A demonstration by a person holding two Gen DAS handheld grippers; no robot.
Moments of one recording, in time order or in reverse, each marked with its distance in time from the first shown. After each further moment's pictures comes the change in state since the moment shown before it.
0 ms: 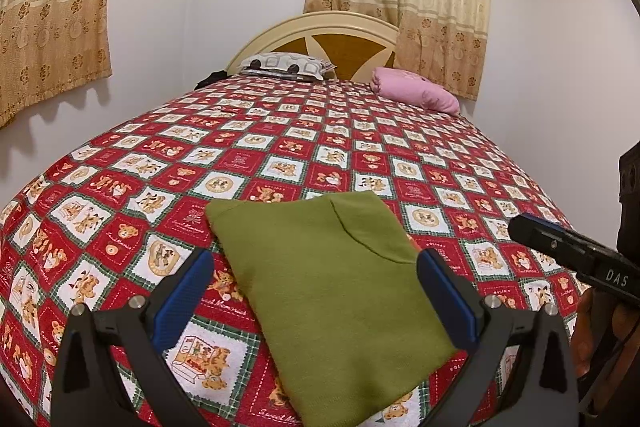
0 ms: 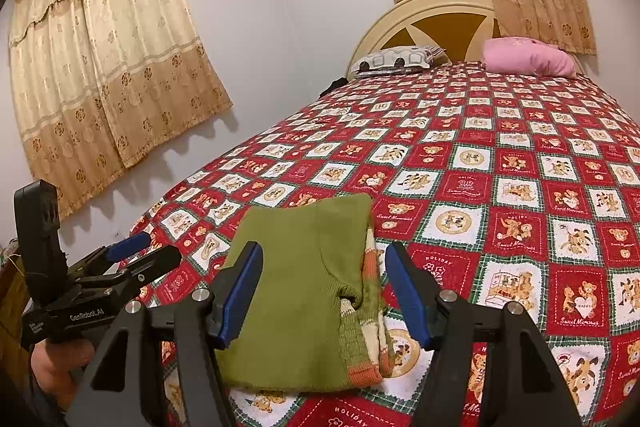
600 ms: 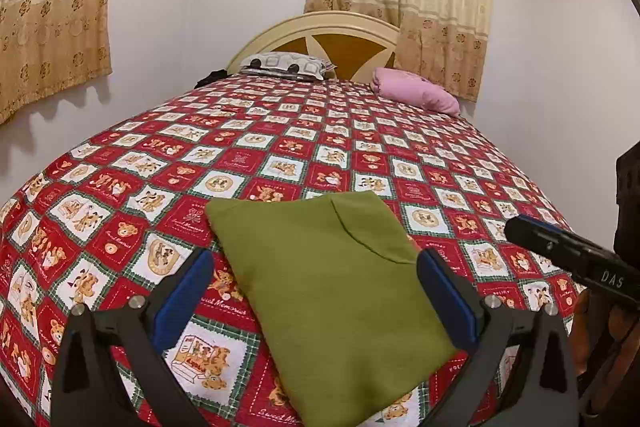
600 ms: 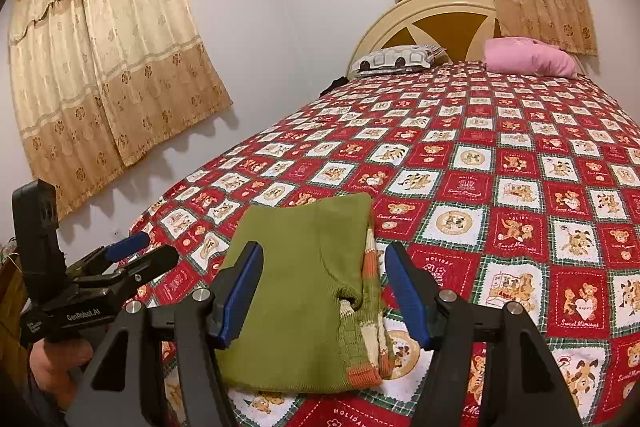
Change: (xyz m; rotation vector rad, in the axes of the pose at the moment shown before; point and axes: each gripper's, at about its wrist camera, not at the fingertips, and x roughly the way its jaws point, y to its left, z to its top) left arm 0.000 0.002 0.000 -0.001 0.000 -0.004; right arm 0.003 -0.001 0.000 -0.003 0.005 0.001
